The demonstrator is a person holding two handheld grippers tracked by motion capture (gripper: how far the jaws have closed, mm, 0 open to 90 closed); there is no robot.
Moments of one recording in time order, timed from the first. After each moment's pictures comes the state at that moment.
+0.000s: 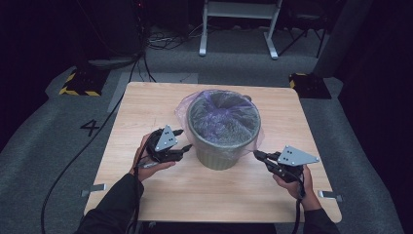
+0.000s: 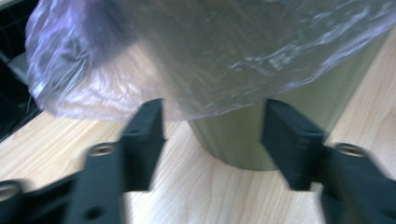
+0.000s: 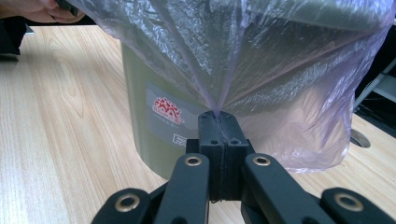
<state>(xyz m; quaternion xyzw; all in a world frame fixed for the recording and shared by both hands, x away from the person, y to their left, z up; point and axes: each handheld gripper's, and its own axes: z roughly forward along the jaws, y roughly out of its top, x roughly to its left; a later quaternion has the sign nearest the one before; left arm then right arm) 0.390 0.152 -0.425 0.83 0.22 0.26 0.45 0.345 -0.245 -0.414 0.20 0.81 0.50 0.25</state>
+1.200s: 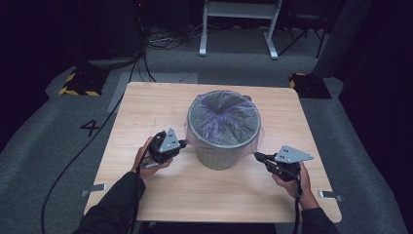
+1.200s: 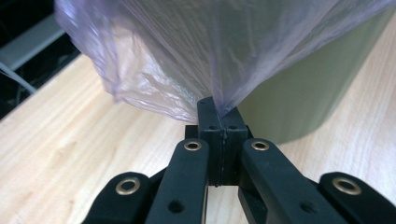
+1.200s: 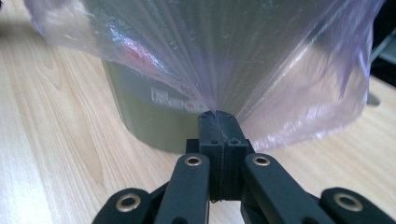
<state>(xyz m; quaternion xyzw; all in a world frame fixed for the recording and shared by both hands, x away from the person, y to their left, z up) 0.399 0.152 -0.446 0.86 0.18 0.24 0.42 0.360 -0.252 -0.442 0.23 0.82 0.47 0.23</state>
